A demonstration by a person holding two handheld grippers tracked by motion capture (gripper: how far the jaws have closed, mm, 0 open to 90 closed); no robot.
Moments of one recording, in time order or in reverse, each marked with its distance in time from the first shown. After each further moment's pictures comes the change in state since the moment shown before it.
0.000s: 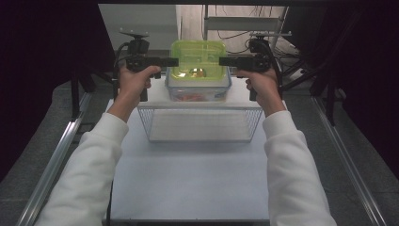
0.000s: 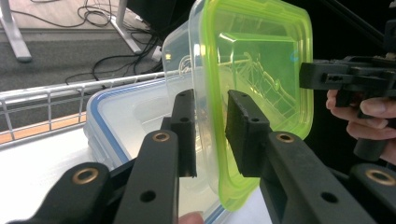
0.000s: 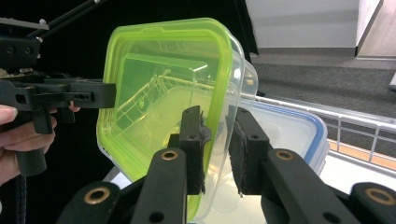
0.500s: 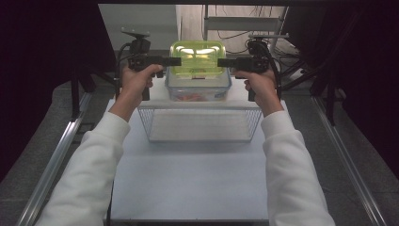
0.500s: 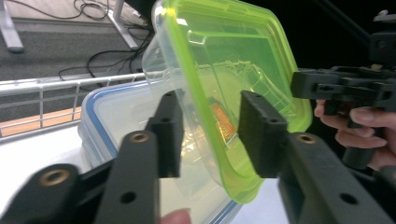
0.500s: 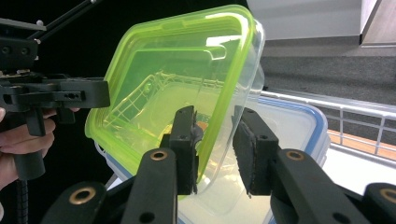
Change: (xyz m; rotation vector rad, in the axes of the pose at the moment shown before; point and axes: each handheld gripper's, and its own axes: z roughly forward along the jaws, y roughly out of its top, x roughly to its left) left arm 0.003 0.001 0.008 0.014 -0.007 -0.038; right arm -0.006 -0.003 0.008 0.020 0.005 0.037
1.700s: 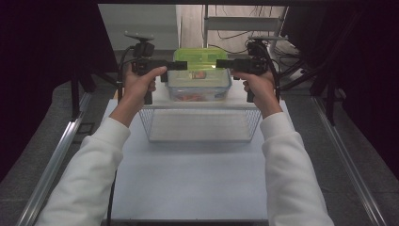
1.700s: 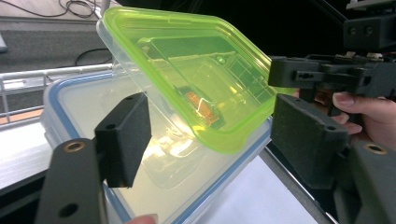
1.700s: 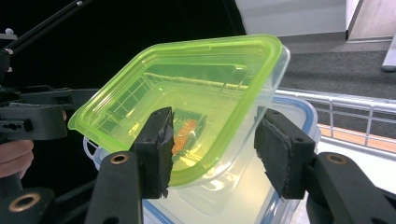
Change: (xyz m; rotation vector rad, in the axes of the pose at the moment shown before) left arm -0.012 -0.009 -0.002 0.003 -0.040 0.020; right arm -0.002 -0.004 0.003 -0.003 -0.040 0.029
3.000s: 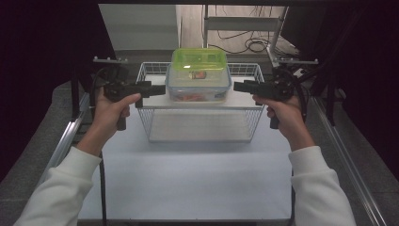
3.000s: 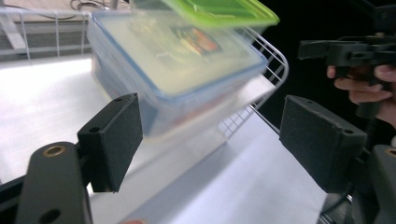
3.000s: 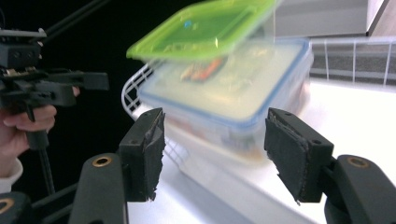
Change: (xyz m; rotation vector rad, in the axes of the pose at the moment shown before) left arm -0.004 -0.064 -0.072 0.009 0.020 0.079; right arm 0.003 -0.056 -0.076 -0.010 0.076 -0.051
